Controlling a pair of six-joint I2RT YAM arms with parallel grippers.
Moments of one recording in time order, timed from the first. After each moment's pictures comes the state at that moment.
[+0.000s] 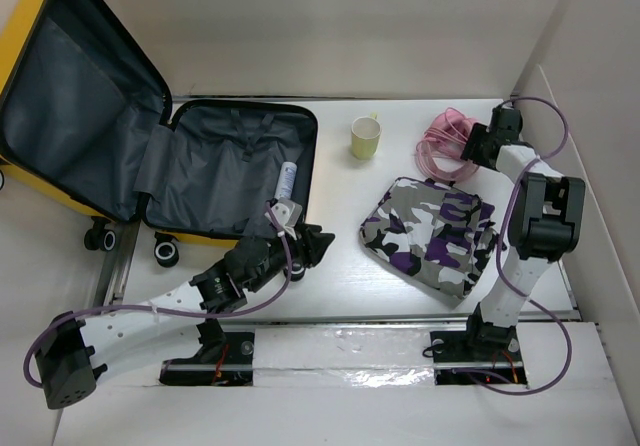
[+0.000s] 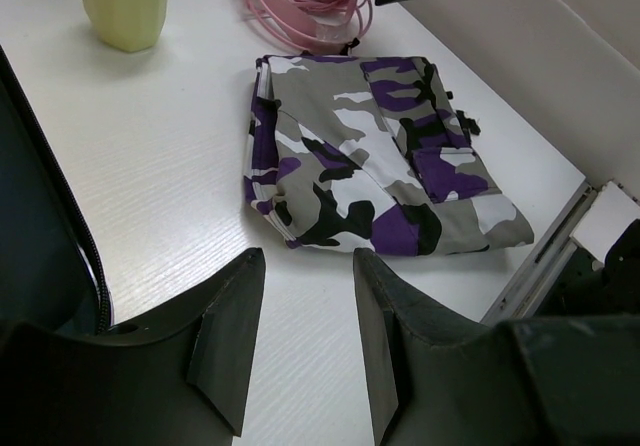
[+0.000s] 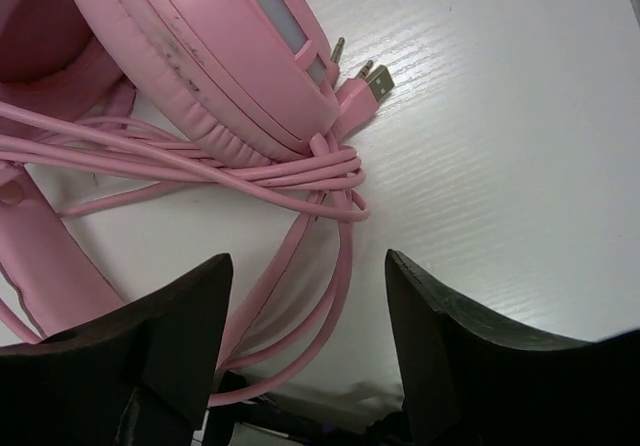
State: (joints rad) left arm -1.02 0.80 0.41 0.29 -0.23 -0.38; right arm -0.17 1.91 1.34 -0.19 0.09 0.21
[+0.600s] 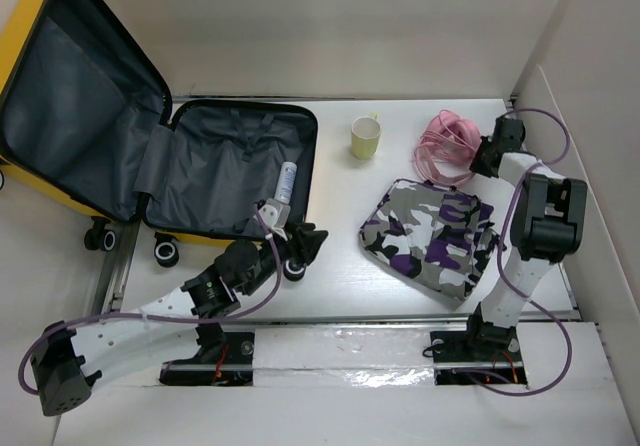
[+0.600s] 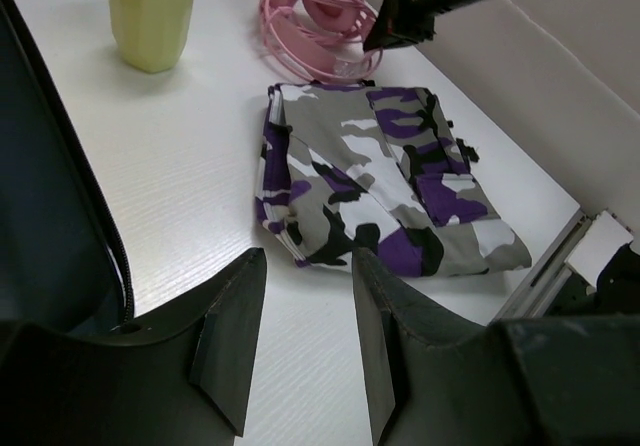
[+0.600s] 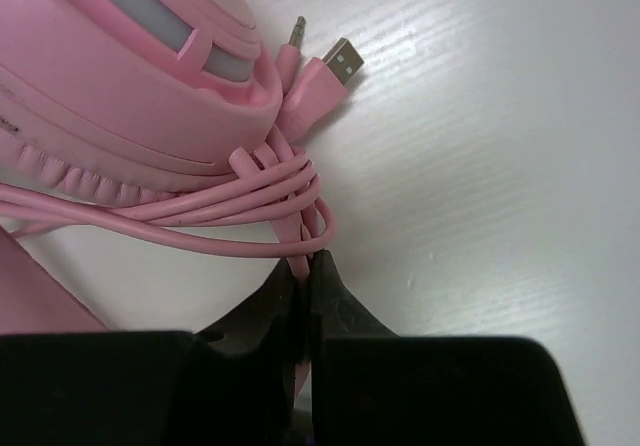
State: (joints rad) left arm -1.02 0.73 0.40 0.27 -0.26 -0.38; right arm -0.19 1.96 1.34 -0.20 0.02 0.22
